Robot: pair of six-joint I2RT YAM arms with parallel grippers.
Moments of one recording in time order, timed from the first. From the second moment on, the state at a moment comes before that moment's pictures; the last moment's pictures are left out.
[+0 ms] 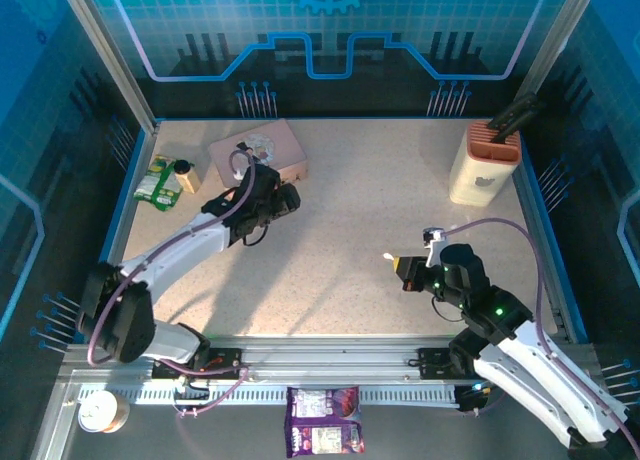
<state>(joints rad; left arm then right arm) -0.47 1.43 1.02 -0.42 -0.17 -0.83 0.60 0.48 0.48 -0.53 -0.08 0.66</state>
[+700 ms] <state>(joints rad) -0.40 1.88 1.02 0.08 -0.26 -1.11 0.60 0.42 0.44 -0.51 -0.14 0.66</state>
